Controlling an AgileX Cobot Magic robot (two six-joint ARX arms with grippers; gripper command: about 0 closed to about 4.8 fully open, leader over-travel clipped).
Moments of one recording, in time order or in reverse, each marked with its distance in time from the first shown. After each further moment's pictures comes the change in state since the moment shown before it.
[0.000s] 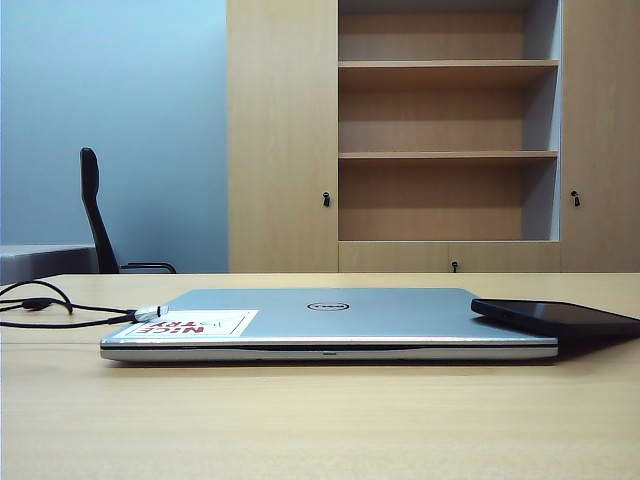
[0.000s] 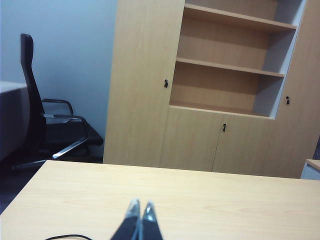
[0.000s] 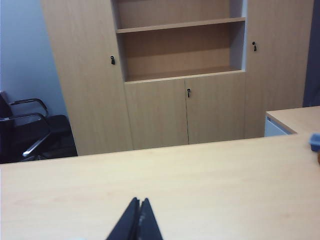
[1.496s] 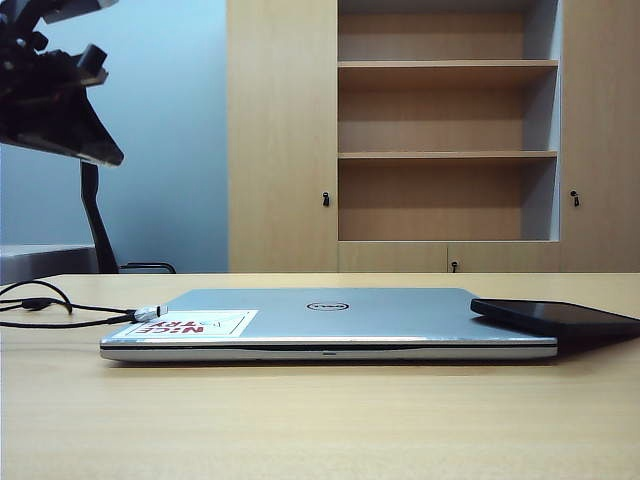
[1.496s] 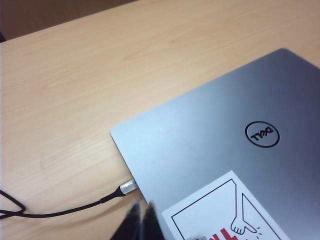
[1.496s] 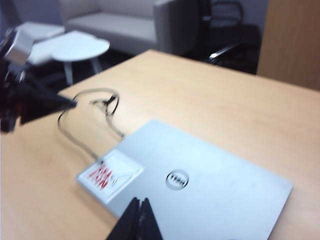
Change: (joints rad) left arm -0.352 0.893 0.254 -0.007 0.000 0.320; right arm 0.564 0.266 0.206 -0.269 -0.221 -0.082
